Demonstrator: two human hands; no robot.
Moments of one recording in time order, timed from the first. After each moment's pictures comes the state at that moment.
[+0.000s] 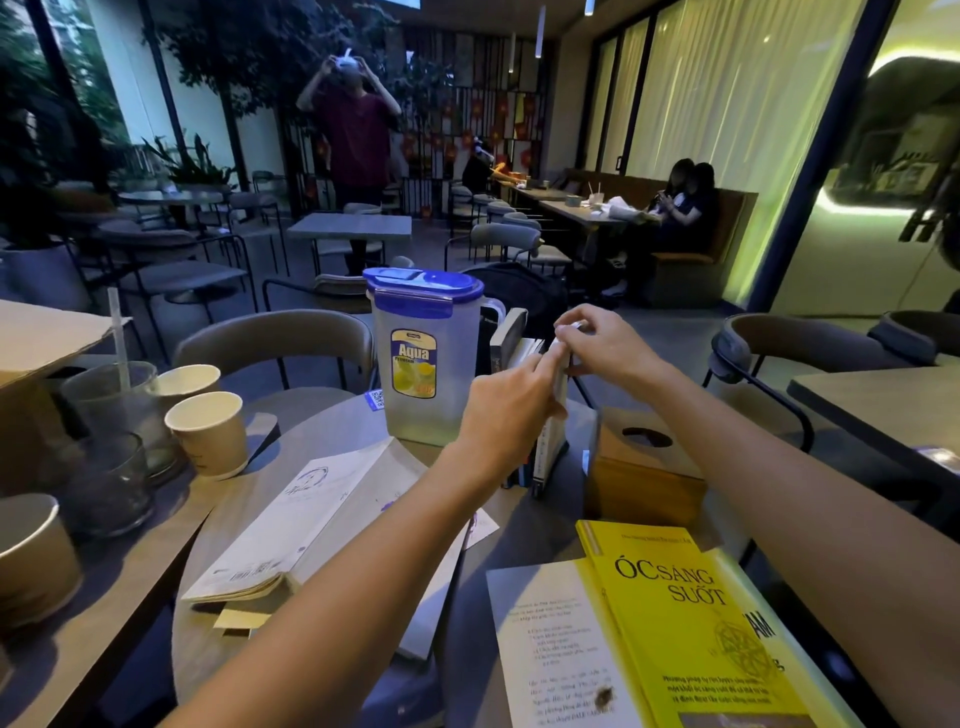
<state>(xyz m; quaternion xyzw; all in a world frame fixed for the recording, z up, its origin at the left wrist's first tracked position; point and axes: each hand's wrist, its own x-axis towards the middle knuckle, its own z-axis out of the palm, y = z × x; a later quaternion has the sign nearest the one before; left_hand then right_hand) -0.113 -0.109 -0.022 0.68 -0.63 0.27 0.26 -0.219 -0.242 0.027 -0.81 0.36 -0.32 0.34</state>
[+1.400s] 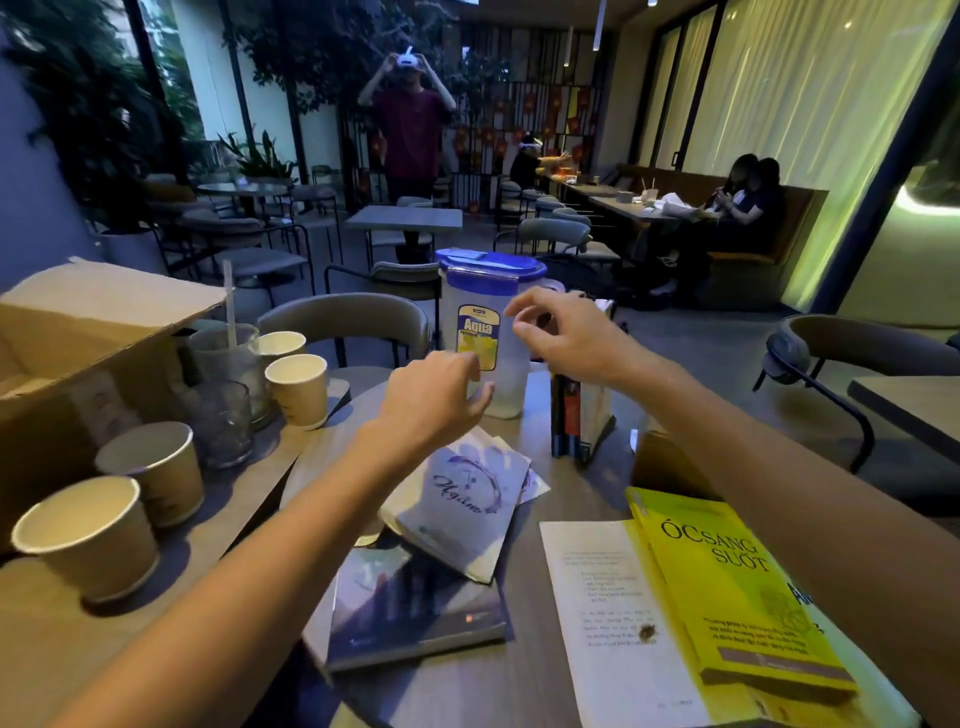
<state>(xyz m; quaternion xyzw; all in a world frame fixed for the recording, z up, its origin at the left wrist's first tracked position) -0.043 0.014 -0.007 0.80 -0.54 0.16 0.21 -0.179 -0.122 0.049 -0.93 0.18 -0.25 0.22</state>
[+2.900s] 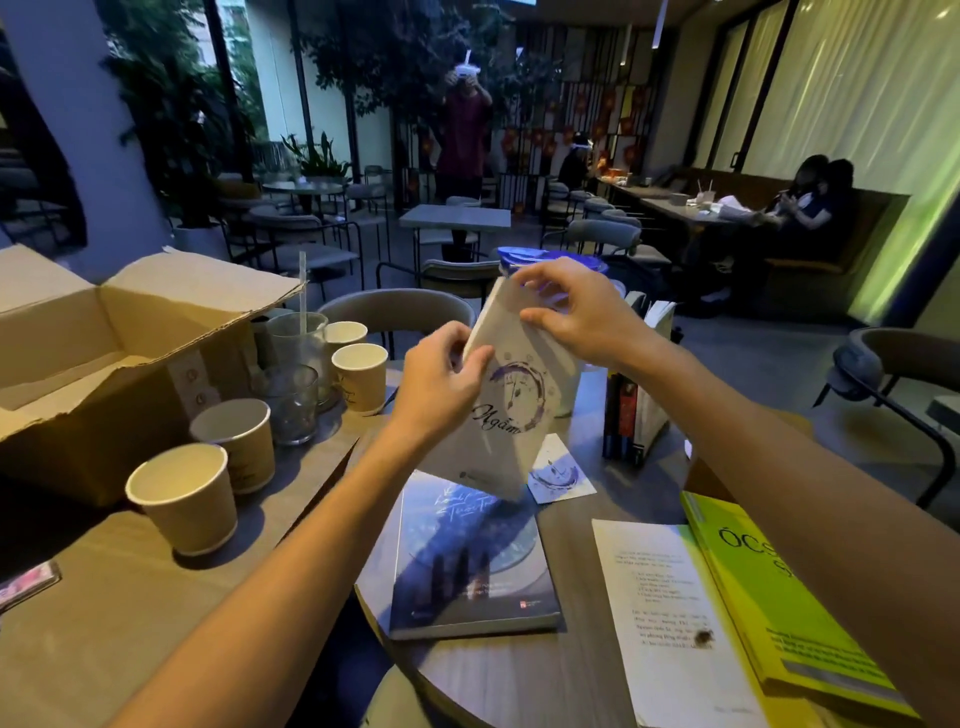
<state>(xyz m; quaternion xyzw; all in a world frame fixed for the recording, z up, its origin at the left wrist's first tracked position) -0.024 0.073 -0.004 0.70 -0.45 0.02 0.55 -0.131 -0.091 0.060 -0.92 0.09 -0.32 0.22</state>
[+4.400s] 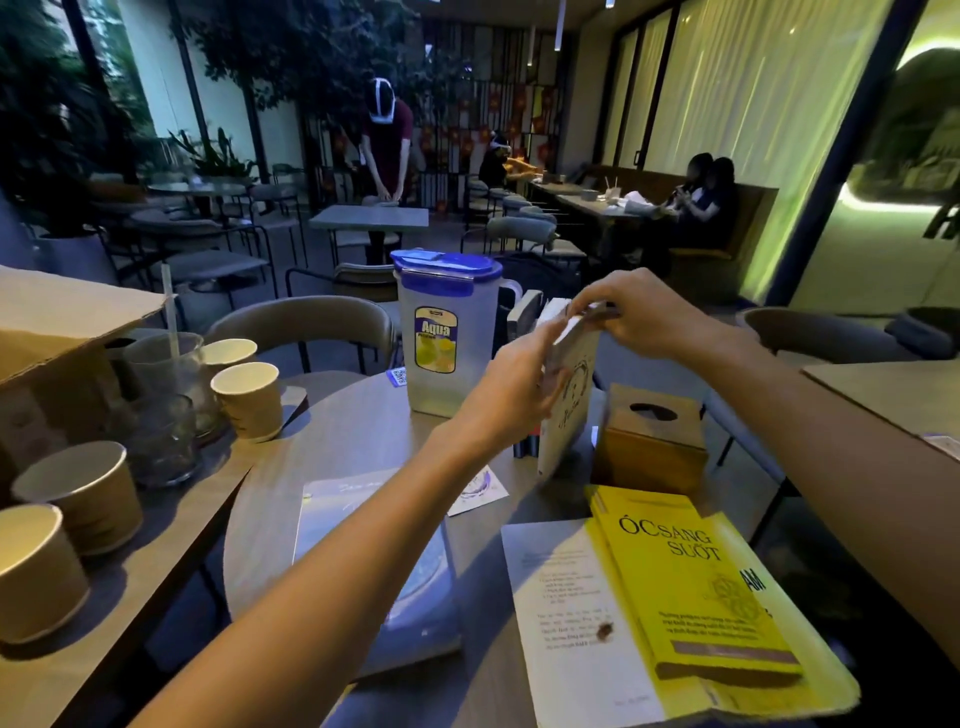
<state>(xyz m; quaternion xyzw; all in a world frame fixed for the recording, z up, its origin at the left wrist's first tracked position) -0.126 -0.049 0.002 0.61 -0.65 -0.03 0.45 -0.256 -0.188 0.080 -0.96 0.22 -0.20 -0.02</state>
